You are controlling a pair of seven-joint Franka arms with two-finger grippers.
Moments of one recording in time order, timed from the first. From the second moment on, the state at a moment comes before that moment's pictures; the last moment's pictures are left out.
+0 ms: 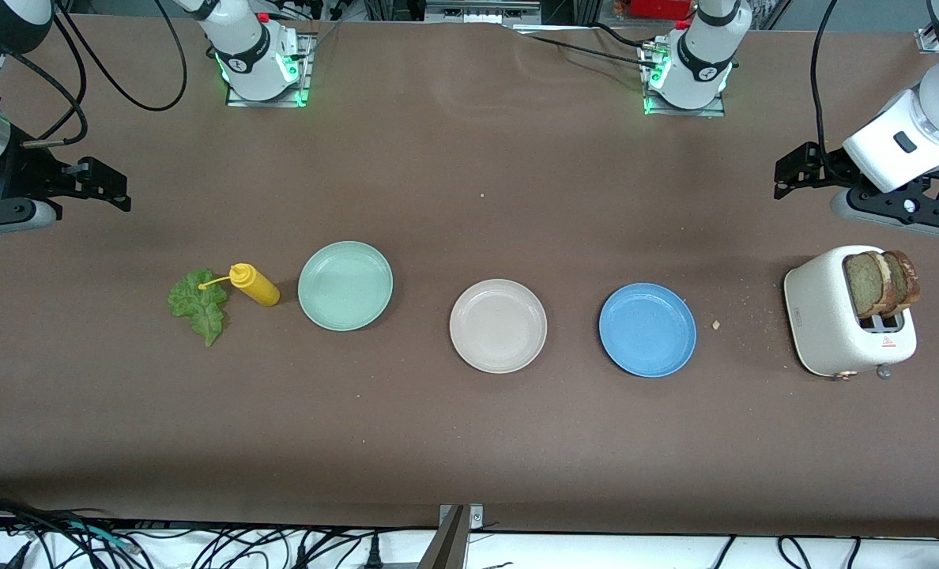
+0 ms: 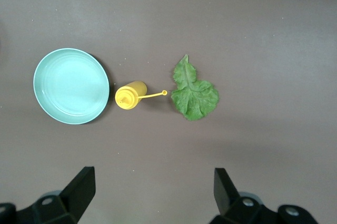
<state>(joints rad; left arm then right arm) -0.06 0.05 -0.04 -1.55 0.00 1.51 0.10 0.08 0.04 -0.05 -1.62 -0.01 1.63 -0.12</state>
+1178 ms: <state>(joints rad) -0.06 0.05 -0.04 -1.55 0.05 1.51 0.10 0.08 0.04 -0.05 -1.62 -0.01 1.63 -0.12</state>
